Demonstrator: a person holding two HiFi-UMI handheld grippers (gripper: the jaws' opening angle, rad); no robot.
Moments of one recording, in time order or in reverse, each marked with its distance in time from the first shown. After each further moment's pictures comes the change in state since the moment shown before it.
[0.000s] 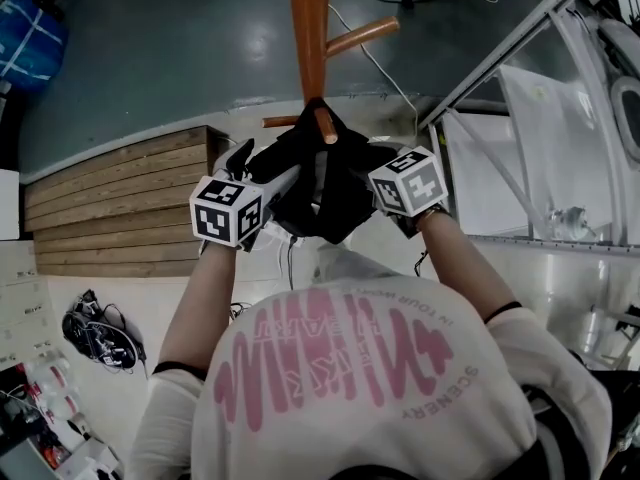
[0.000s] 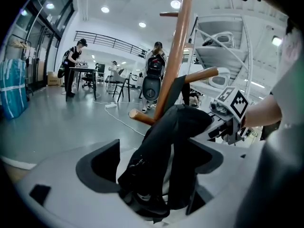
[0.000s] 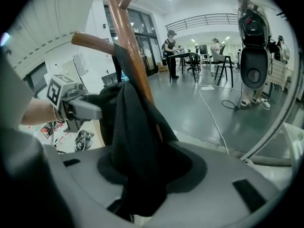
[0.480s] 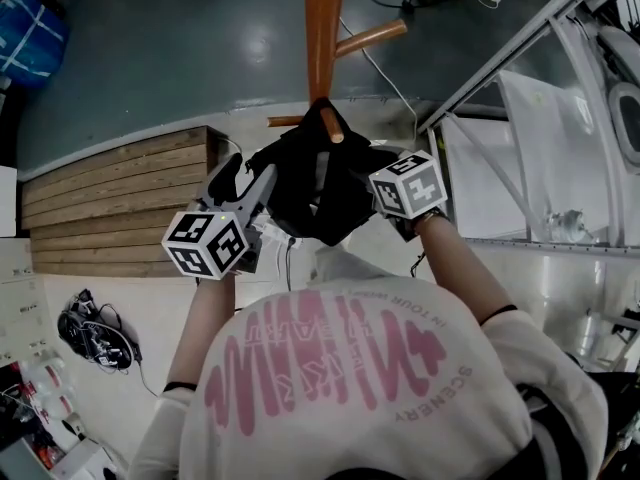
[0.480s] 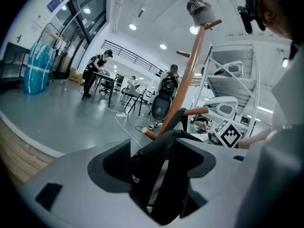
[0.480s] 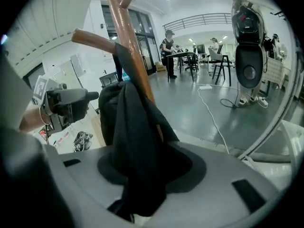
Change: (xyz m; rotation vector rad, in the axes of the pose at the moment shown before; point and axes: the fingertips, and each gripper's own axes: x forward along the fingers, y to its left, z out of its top) left arm -0.066 0.004 0.021 -0.220 -0.237 0.085; right arm 0.001 0.003 -0.003 0.022 0.003 -0.020
